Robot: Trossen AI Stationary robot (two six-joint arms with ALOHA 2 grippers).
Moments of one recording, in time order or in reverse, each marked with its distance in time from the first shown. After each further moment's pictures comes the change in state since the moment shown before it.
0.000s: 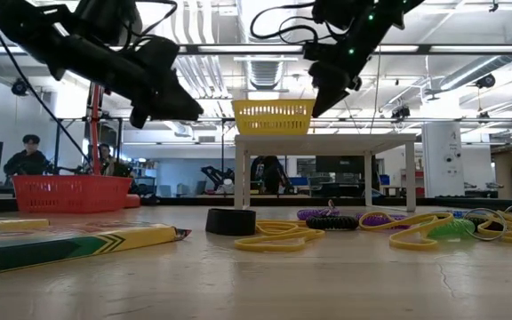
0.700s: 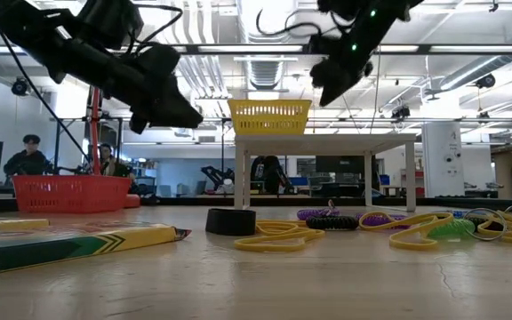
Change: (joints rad) left arm -0.003 0.011 0.000 -0.055 0.018 0.006; right arm 0.040 -0.055 -0.017 0.025 0.278 0.011
